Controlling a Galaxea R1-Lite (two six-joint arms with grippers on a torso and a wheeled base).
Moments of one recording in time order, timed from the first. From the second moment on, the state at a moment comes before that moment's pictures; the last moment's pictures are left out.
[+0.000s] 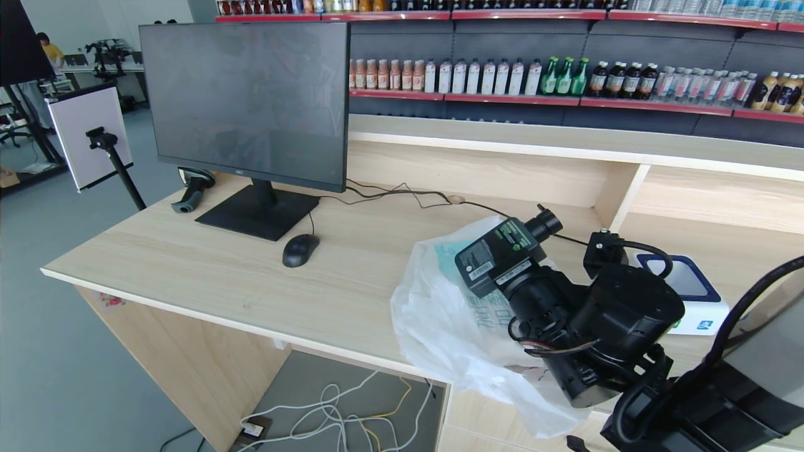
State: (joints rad) left arm 0.00 0.00 0.00 0.00 0.01 -0.03; right arm 0.71 1.99 -0.59 -1.57 -0.50 0.77
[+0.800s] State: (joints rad) left arm 0.00 0.00 0.00 0.00 0.01 -0.03; right arm 0.72 2.04 -0.56 -1.57 -0.50 0.77
